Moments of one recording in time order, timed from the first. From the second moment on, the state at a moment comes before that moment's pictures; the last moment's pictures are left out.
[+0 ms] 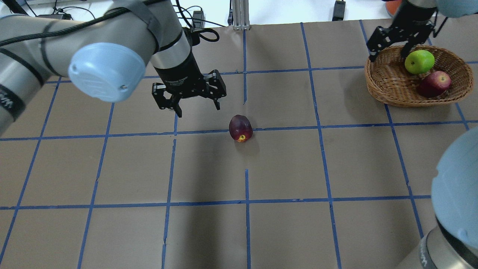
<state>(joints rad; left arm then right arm) -1.74 -1.67 -1.57 -1.57 1.45 -0.23 1.41 -1.13 1.29 -1.64 -1.55 -0.31</state>
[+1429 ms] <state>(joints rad) -1.61 -1.53 -1.60 -1.60 1.58 -0.04 1.92 -0.92 1.46 -1.95 -1.41 0.32</state>
